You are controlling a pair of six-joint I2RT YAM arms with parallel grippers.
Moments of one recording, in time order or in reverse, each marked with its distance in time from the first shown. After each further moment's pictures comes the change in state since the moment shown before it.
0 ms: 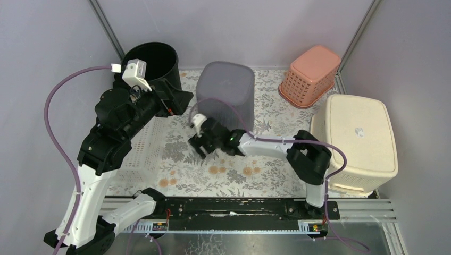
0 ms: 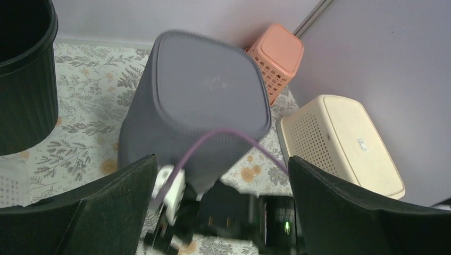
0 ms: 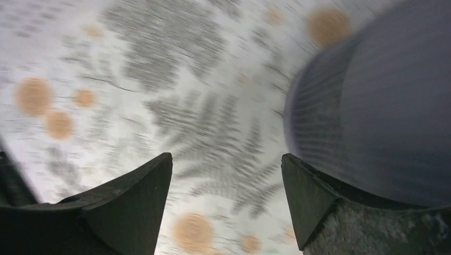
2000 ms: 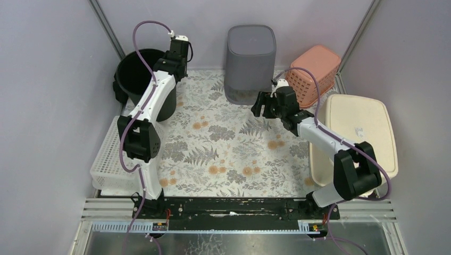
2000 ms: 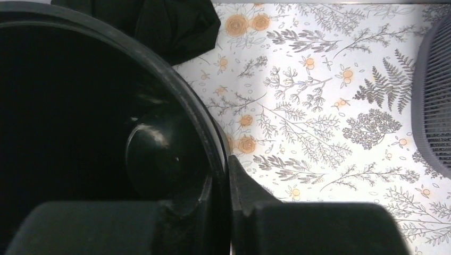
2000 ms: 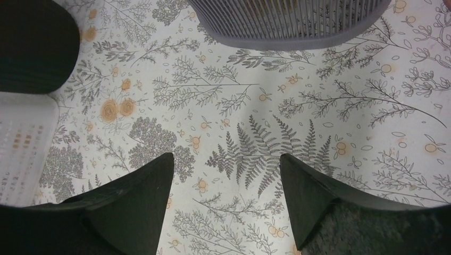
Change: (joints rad) left arm 0.240 1.014 0.441 0.021 -0.443 0.420; right arm -0.703 -0.411 -0.354 0.062 -0.150 0.299
